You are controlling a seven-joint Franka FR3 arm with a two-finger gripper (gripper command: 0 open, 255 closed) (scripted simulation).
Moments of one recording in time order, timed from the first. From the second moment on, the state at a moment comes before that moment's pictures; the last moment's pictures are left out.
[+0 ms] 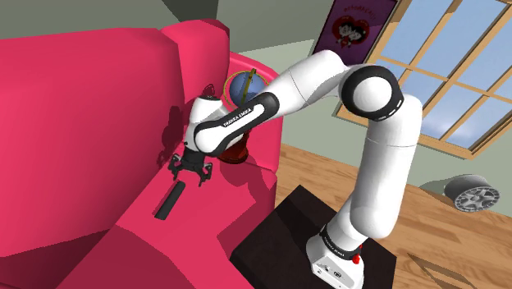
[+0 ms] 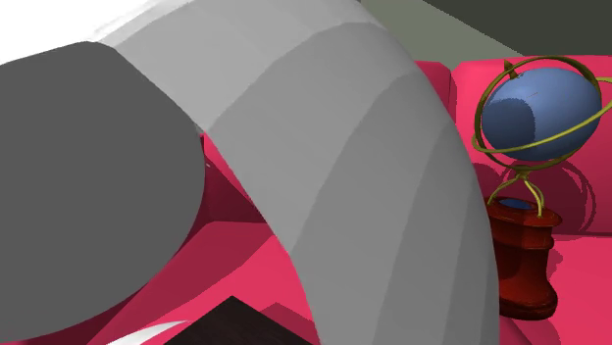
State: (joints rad) arm 0.04 0.38 0.34 -2.12 0.10 2.50 1.15
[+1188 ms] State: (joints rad) arm 0.15 0.80 0.26 -1.82 0.08 2.59 1.31
